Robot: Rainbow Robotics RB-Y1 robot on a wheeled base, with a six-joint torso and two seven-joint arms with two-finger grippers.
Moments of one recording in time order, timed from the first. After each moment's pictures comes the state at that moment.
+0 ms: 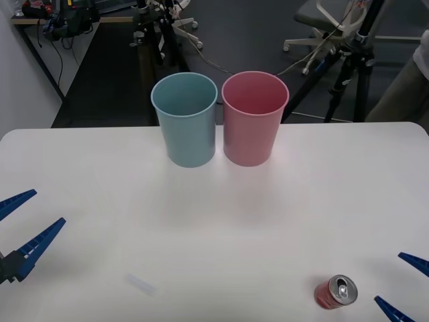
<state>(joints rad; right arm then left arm) 0.49 -0.38 -0.50 -1.50 0.95 -1.46 0.25 0.35 0.40 0.52 -1.66 -0.96 -1.22 0.00</state>
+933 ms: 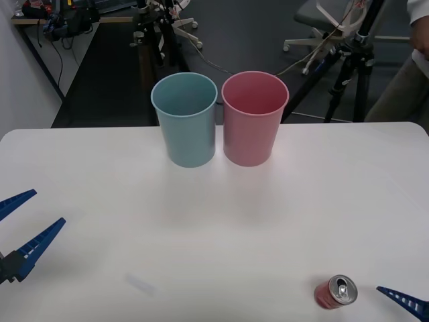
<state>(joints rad) 0.45 -0.41 -0.36 -1.18 0.96 -1.54 0.70 0.35 0.40 0.52 -1.66 -0.96 -1.22 0.00</state>
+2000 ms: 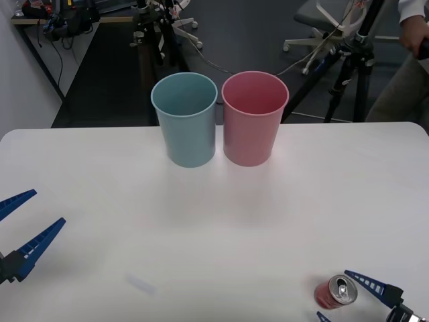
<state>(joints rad) 0.38 -0.31 -0.29 -1.18 1.02 -1.37 0.74 0.35 0.40 0.52 -1.66 -0.96 -1.22 0.00</state>
